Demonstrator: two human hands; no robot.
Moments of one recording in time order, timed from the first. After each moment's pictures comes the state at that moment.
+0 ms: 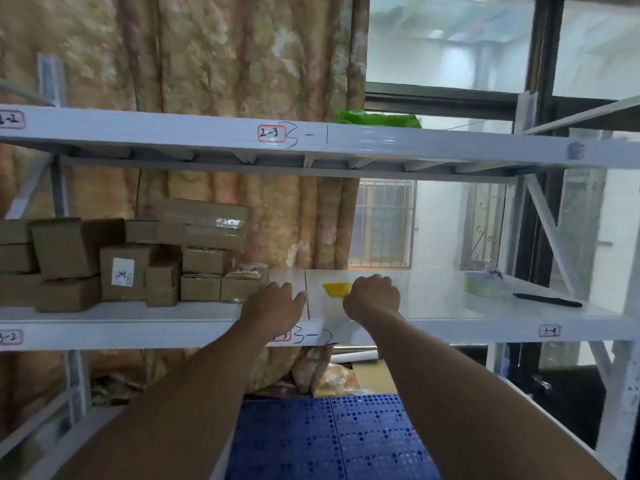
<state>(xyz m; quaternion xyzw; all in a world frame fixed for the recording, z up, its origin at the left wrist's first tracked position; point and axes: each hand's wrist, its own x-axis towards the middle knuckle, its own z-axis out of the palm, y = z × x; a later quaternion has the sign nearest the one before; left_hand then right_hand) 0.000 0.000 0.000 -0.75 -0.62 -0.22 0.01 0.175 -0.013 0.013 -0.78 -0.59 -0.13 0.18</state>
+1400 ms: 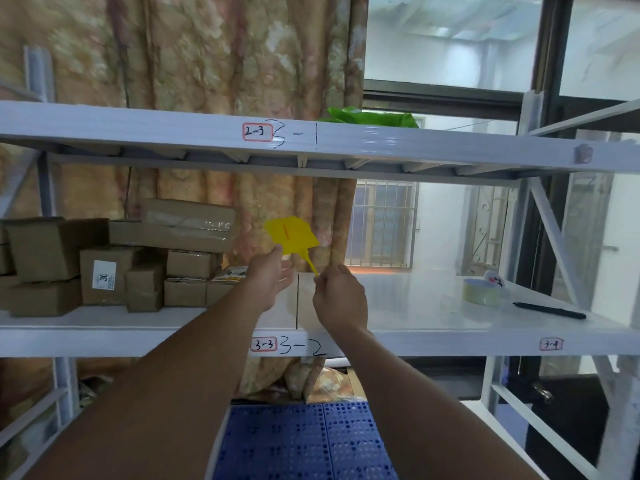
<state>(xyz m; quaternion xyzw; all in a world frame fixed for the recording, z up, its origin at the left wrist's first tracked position) 0.031 0.057 0.046 -0.43 -0.40 -0.62 -0.51 0.153 -0.001 0.008 -0.61 -0.64 -0.12 0.45</state>
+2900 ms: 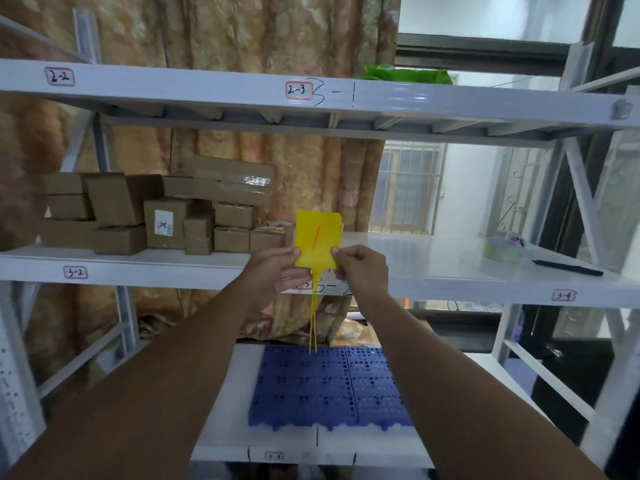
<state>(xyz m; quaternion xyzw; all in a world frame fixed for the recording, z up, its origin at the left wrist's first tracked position) -0.044 -0.037 -0.026 -0.47 -0.33 -0.58 -0.58 0.133 -0.049 -0.028 -0.49 -0.50 0.29 0.65</state>
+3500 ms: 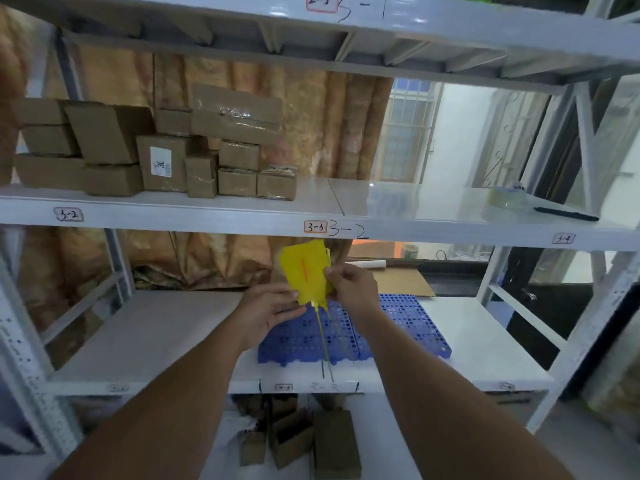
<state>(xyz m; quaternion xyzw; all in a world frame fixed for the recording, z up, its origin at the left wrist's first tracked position) -0.092 -0.068 -0.178 -0.43 -0.36 -0.49 -0.67 0.090 -0.084 -0.154 -0.57 -0.51 0.31 0.56</state>
